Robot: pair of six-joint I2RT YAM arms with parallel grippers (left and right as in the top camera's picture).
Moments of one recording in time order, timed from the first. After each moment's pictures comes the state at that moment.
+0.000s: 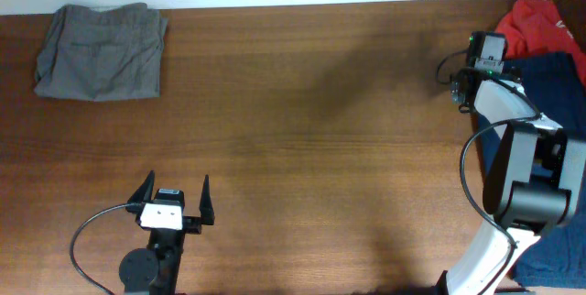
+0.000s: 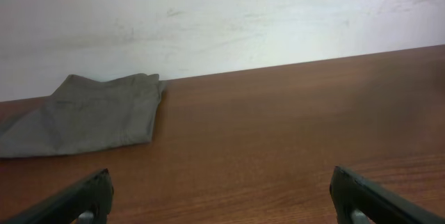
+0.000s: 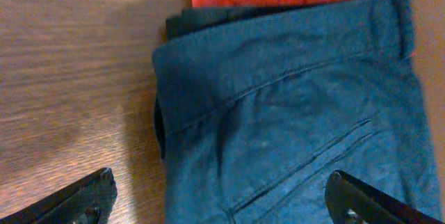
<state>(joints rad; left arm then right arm) 0.01 0.01 0.01 -0.07 0.10 0.09 -0.22 2.06 1.38 -0.27 0.49 -0.25</state>
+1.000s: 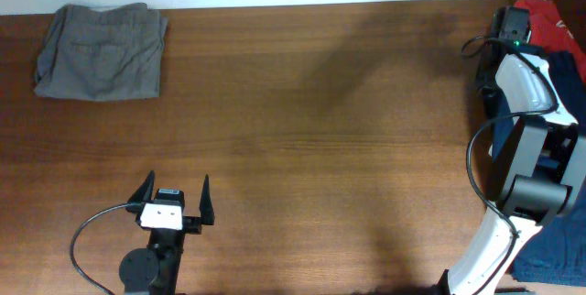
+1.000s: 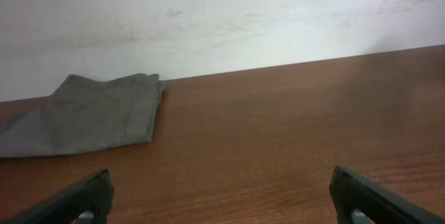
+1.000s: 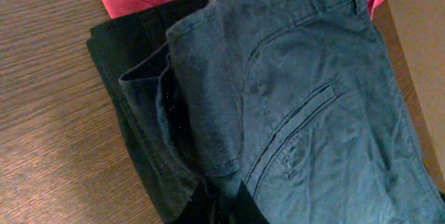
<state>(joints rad) 0.01 0.01 0.01 -0.07 0.10 0.09 -0.28 2.15 1.69 -0.65 0.50 0.00</state>
